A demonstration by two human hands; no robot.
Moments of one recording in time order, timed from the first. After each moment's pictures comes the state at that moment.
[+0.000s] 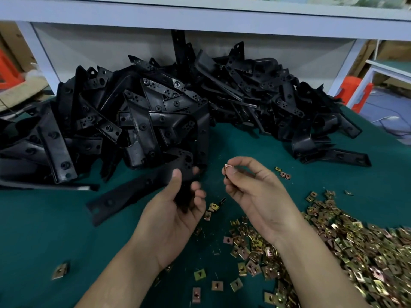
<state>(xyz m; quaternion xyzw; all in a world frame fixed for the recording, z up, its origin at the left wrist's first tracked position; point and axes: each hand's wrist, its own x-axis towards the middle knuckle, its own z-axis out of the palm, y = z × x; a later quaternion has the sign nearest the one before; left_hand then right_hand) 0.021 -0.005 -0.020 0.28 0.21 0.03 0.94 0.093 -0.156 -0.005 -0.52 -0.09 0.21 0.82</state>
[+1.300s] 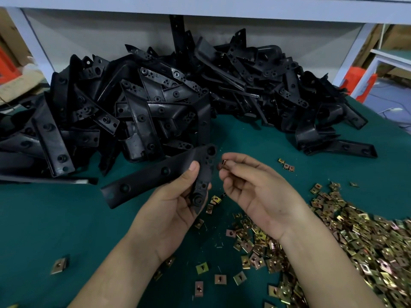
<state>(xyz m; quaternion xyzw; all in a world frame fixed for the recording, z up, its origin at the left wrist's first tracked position) 0.016 -0.006 -0.017 0.37 0.16 0.03 0.91 0.089 -0.152 0.001 -0.47 -0.05 0.29 0.83</state>
